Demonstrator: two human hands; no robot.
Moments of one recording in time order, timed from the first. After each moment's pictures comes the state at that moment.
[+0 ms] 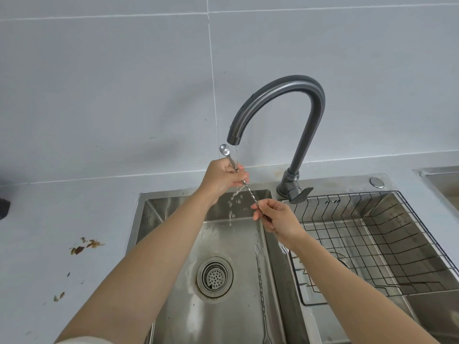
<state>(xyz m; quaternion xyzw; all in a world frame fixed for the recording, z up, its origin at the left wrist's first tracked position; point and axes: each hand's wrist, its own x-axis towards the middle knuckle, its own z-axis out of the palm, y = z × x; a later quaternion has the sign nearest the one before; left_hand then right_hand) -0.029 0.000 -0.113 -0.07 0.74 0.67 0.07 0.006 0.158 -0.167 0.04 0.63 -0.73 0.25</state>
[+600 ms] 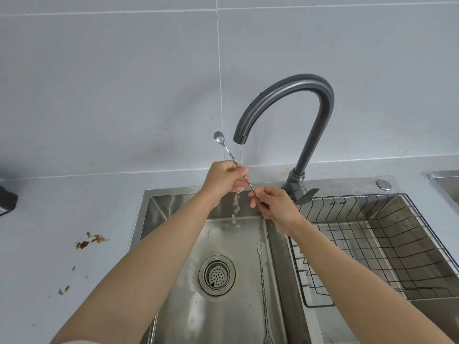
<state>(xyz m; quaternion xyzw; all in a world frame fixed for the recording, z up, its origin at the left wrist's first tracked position) -0.021 -0.001 -0.109 -0.10 0.74 0.66 0.07 -0.012 0.143 -0.150 0.01 0.66 -0.72 0.24</state>
